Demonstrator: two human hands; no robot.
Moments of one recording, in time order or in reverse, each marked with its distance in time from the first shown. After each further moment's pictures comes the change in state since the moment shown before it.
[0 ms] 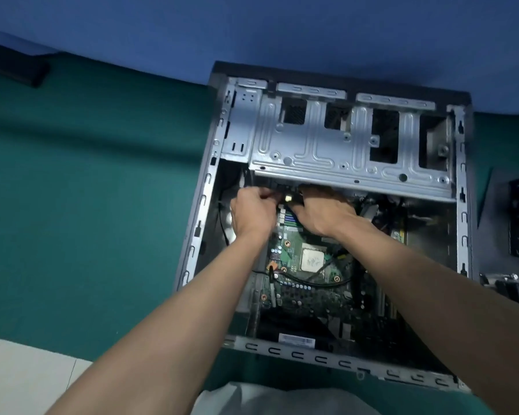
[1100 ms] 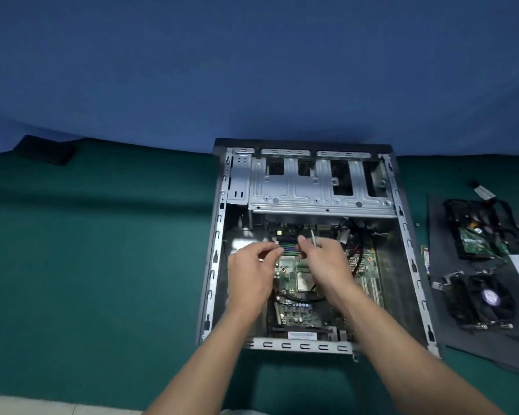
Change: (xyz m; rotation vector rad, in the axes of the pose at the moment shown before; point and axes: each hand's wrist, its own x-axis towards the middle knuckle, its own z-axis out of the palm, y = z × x) left_hand -0.085 -0.014 -0.060 -0.021 -0.113 0.524; right_hand -0.102 -0.019 0.012 1.079 0.346 0.328
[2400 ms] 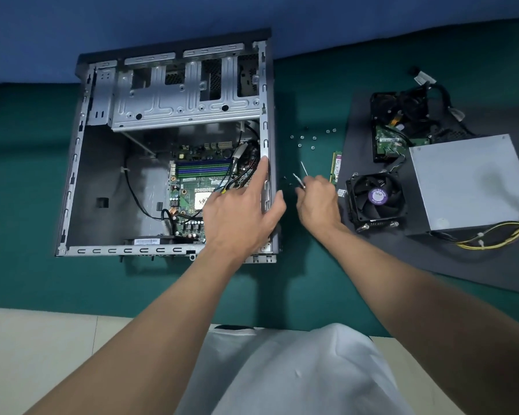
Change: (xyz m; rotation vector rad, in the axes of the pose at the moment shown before) left_hand -0.101 0.088 0.181 0.987 -0.009 0.349; right_hand 0.063 0.157 -0.173 -0.602 0.195 -0.385
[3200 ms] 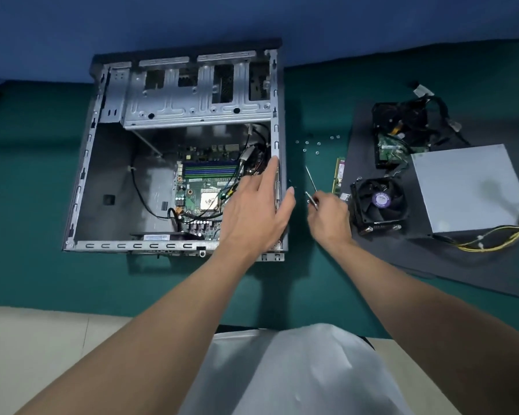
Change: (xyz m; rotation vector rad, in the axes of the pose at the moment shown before) left_hand -0.002 0.002 0.008 -0.312 -0.045 -0.001; right_hand -0.026 0.010 -0.008 0.038 -0.047 0.108
